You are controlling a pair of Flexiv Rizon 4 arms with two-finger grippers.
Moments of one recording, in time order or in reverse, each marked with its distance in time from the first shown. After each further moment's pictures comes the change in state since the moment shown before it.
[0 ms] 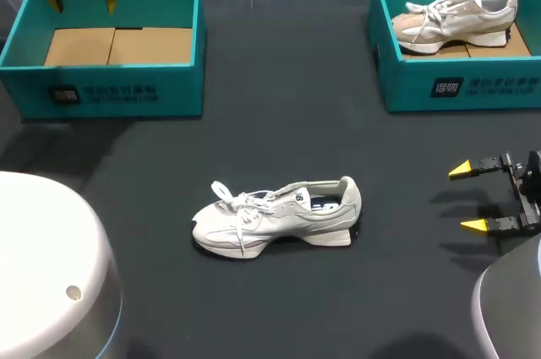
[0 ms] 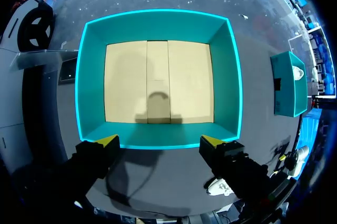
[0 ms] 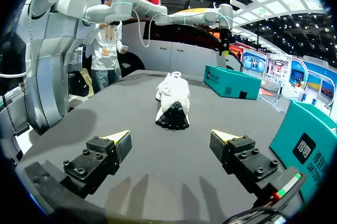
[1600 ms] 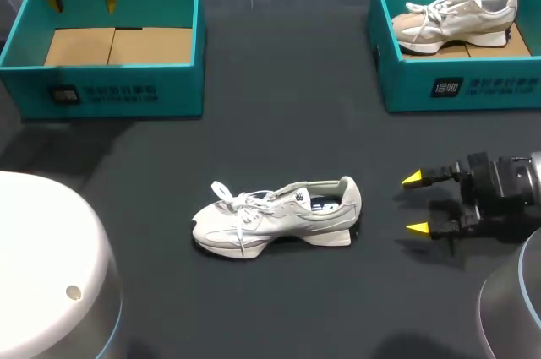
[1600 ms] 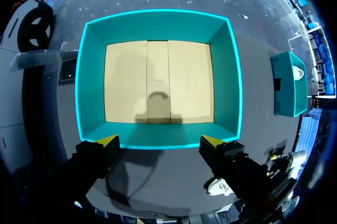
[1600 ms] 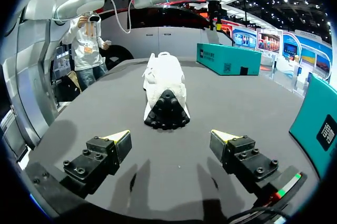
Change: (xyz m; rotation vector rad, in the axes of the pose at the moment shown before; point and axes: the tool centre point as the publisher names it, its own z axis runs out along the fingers) left arm 0.000 0.000 0.000 0.000 0.000 0.000; right arm -0.007 -0.016 0.080 0.126 -0.047 0.157
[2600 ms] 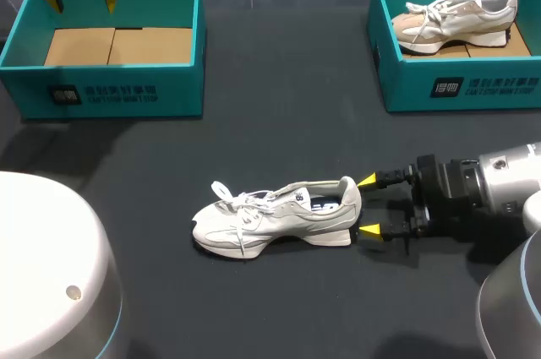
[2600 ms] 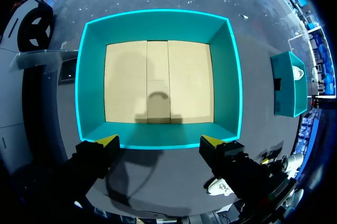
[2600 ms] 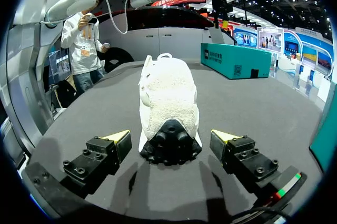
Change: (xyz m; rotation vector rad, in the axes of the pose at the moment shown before) left arm 0.000 0.000 0.000 0.000 0.000 0.000; right arm 0.005 0.027 0.072 -0.015 0.019 0.016
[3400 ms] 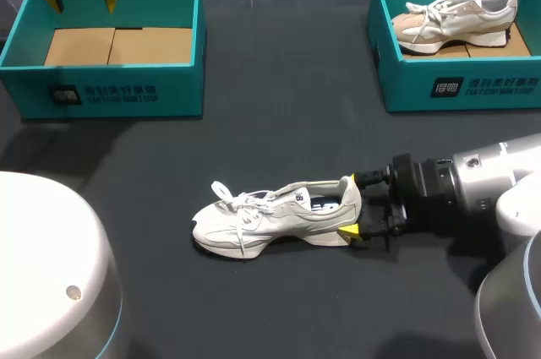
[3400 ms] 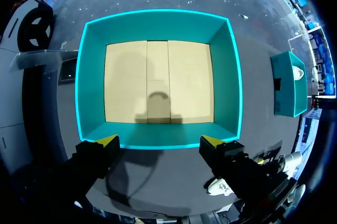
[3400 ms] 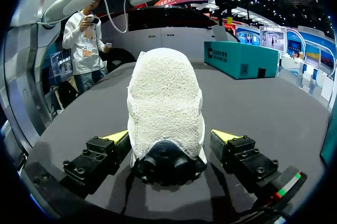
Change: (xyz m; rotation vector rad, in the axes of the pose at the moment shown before) left arm 0.000 0.000 0.000 0.000 0.000 0.000; right arm -0.002 0.004 0.035 -0.003 0.032 0.008
